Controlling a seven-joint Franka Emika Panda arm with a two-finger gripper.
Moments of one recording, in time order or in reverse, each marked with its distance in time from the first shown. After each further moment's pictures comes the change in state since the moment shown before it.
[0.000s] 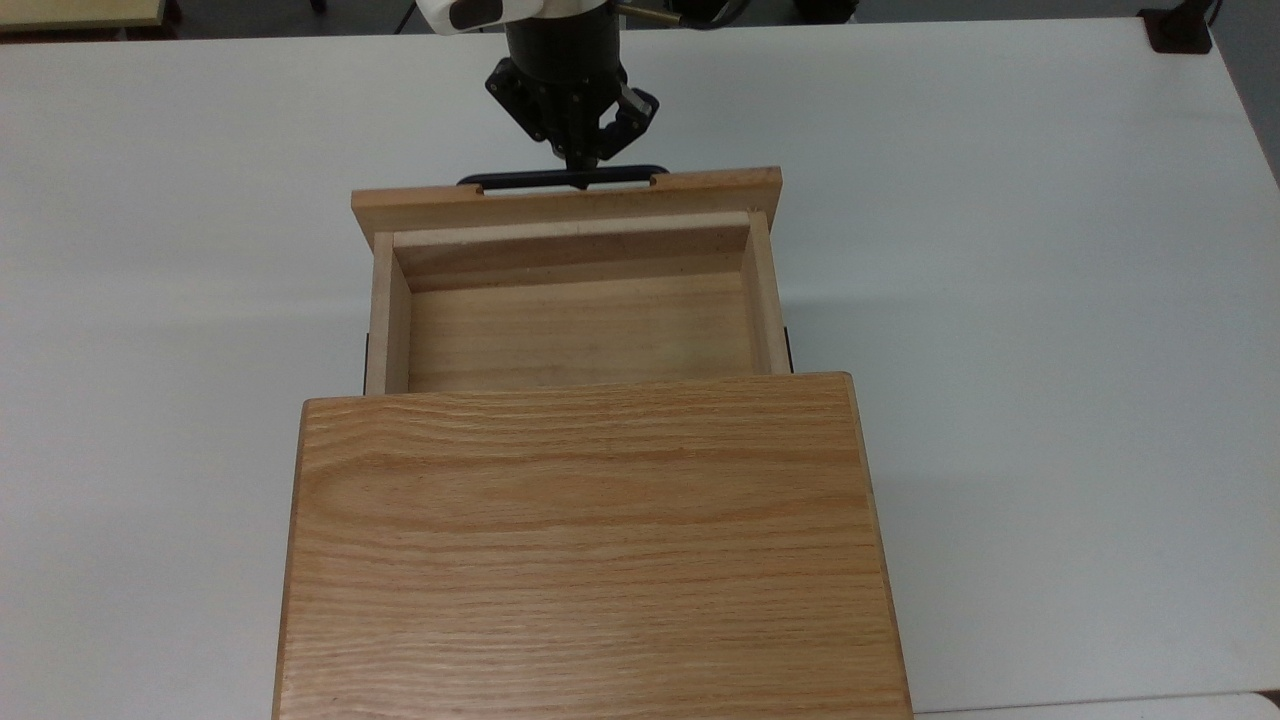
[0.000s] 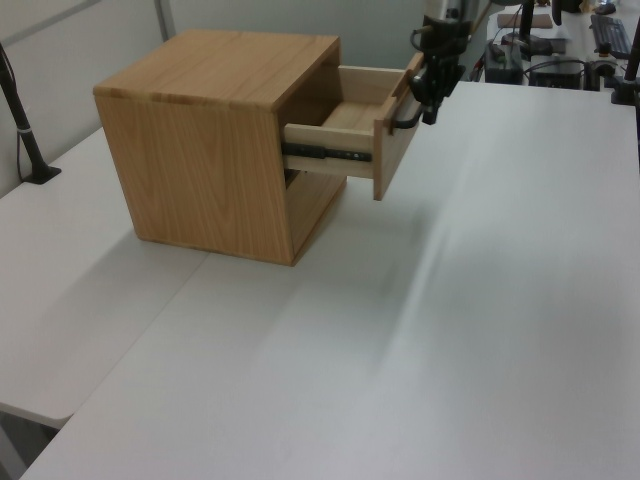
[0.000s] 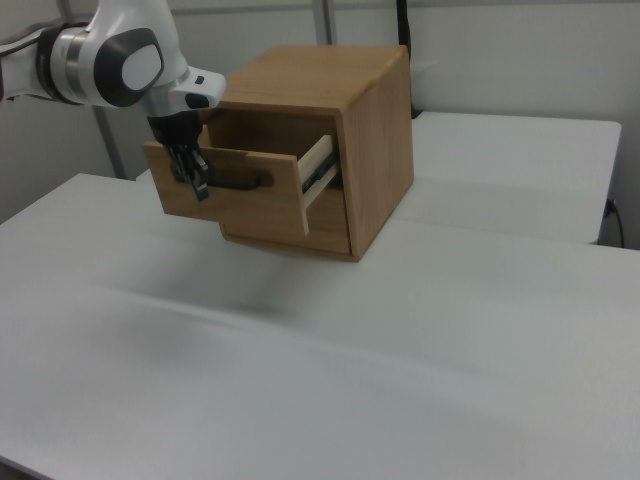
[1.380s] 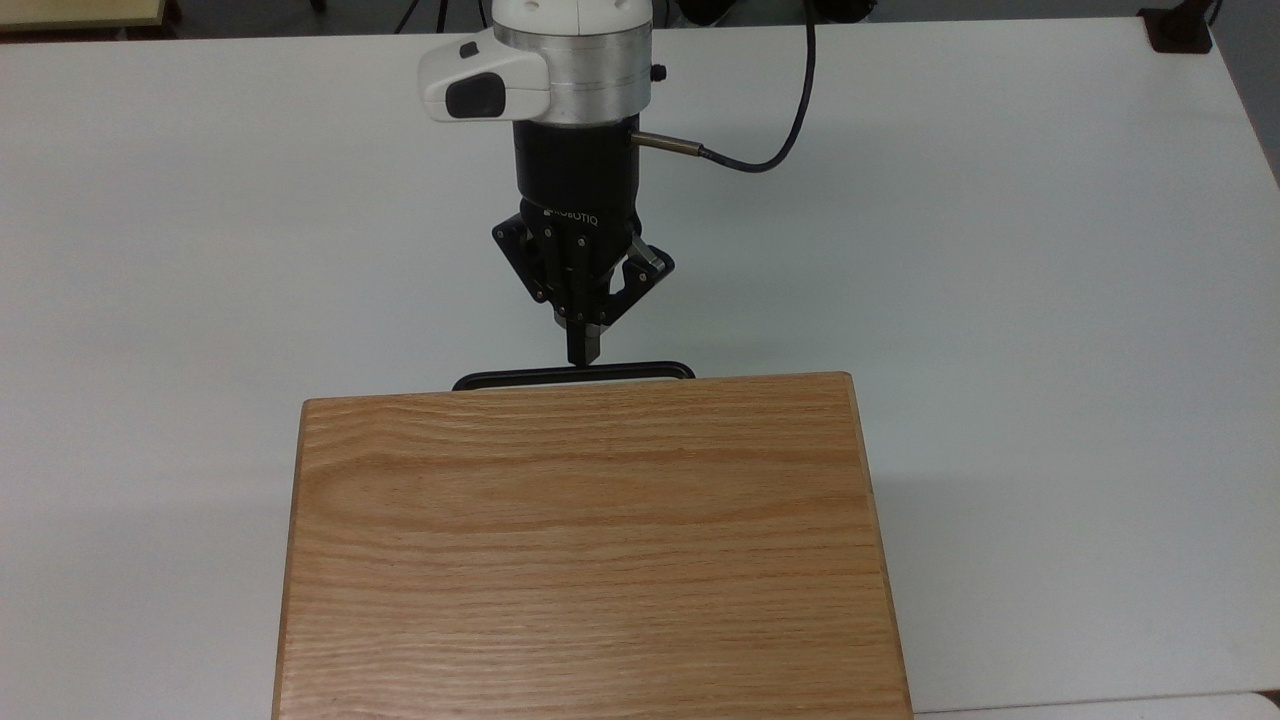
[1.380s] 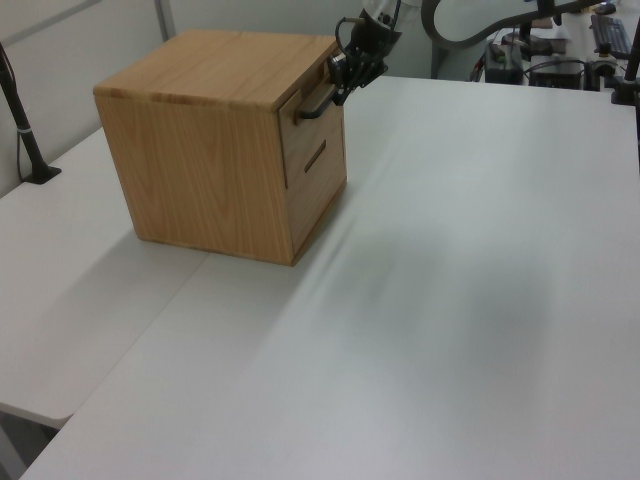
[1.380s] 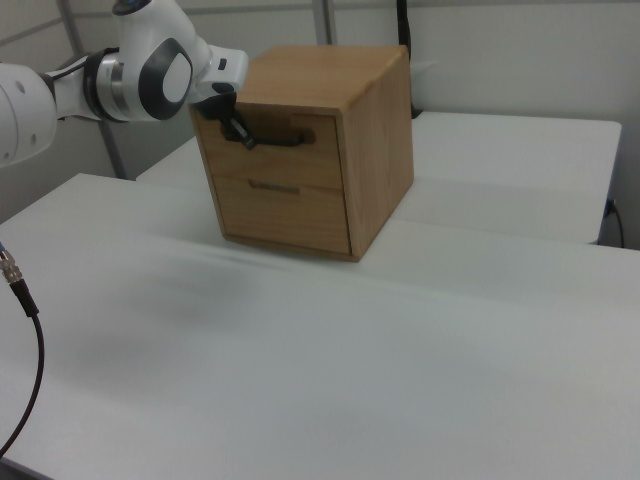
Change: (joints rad) arm 0.027 0.243 -0.011 0.207 -0.103 0.440 0.220
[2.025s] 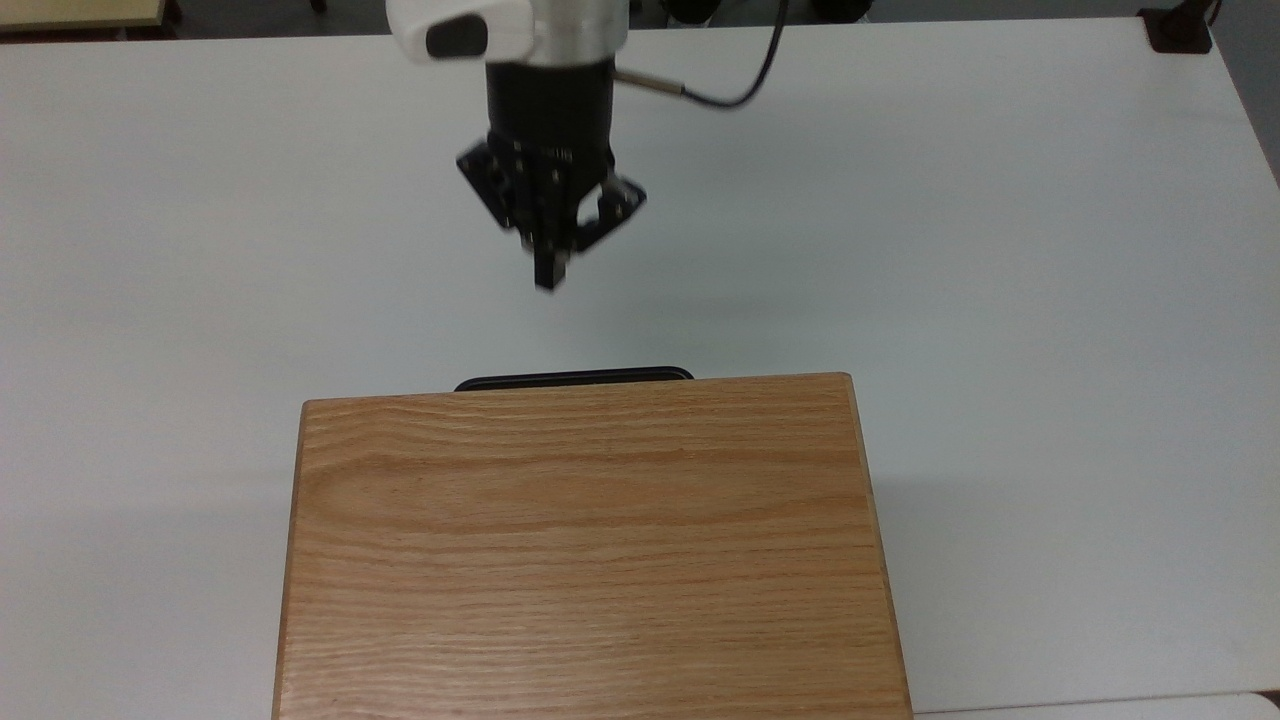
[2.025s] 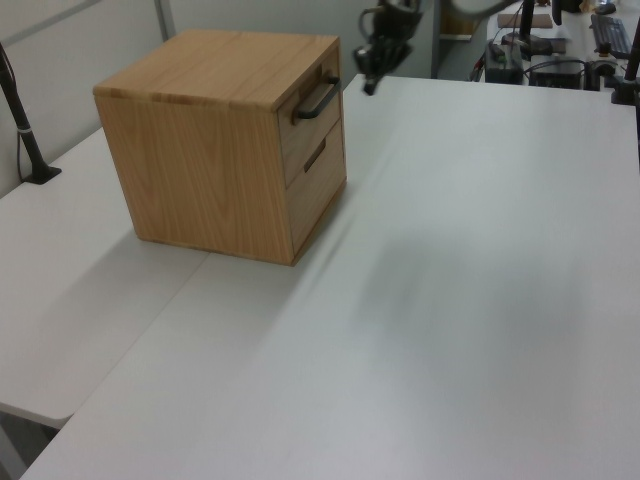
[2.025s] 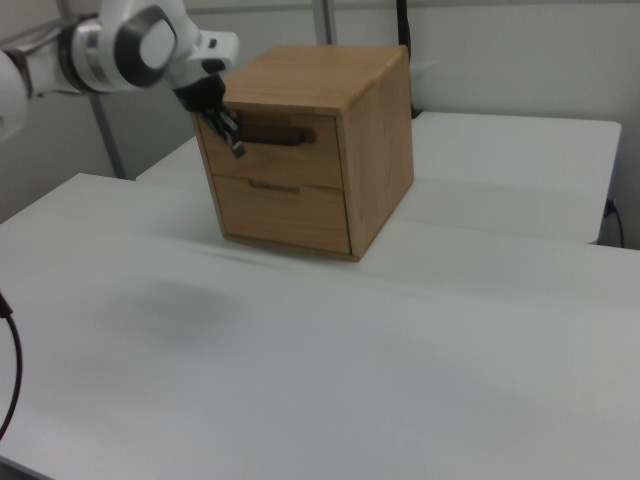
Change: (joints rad) arm -0.012 -0.097 0.001 0.003 -0.040 -0.293 -0.144
